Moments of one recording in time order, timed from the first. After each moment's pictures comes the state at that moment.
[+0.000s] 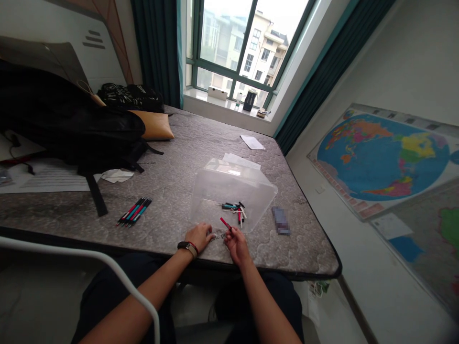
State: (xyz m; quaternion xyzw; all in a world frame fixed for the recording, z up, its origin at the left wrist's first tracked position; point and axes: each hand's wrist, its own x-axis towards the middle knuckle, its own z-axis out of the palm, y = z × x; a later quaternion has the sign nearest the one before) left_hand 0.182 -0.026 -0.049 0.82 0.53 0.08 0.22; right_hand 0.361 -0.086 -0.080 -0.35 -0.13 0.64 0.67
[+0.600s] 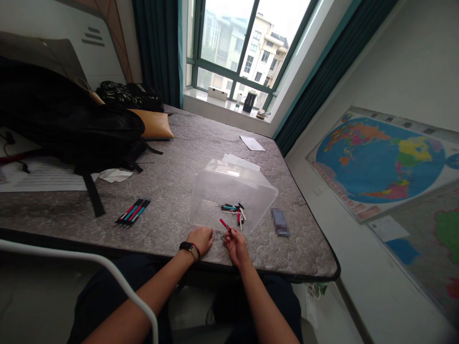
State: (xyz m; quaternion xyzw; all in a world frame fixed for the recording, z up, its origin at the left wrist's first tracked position) left_hand 0.188 -0.031 -0.036 0.80 0.53 0.08 0.26; right_hand 0.360 -0.086 -0.076 -0.37 -0.13 0.64 0.66
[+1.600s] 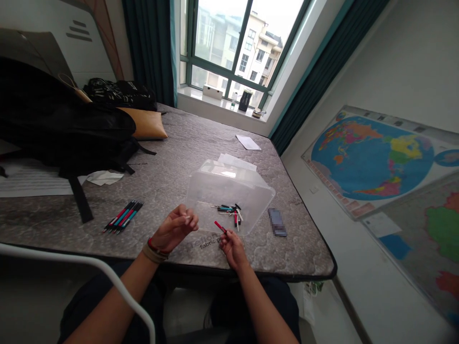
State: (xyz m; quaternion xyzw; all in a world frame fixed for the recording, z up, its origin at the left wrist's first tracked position) left_hand 0.126 -0.017 0.051 0.45 0.26 0.48 0.70; right_hand 0.362 -0.084 -0.077 -0.36 -0.13 0.65 0.65
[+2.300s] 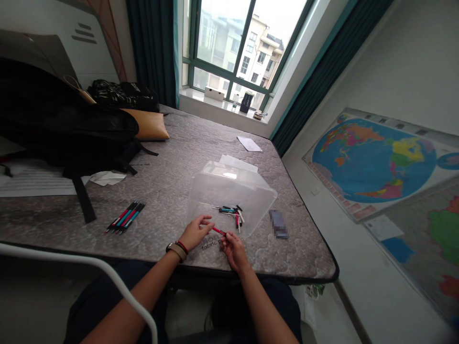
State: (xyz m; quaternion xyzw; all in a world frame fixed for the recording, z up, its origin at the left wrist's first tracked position) left_hand 0.176 -0.003 -0.015 0.62 0.45 0.32 0.55; right_hand 0.359 -0.085 -0.074 -0.39 -0.17 0.64 0.63
